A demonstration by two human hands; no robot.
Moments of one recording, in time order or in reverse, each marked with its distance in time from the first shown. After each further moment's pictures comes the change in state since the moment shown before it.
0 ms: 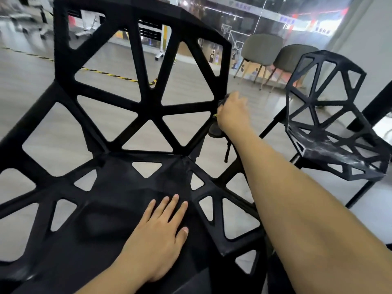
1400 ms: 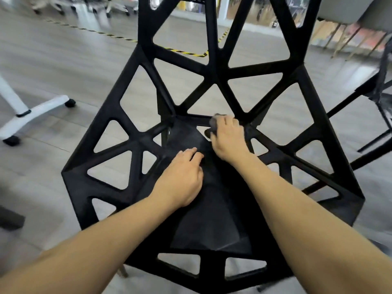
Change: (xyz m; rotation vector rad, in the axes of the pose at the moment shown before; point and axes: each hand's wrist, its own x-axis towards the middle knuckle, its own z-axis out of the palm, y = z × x) left_hand -0.016 -0.079 -0.025 -0.194 0.152 -0.151; right_hand -0.161 -0.041 0.153 -0.088 -0.162 -0.538
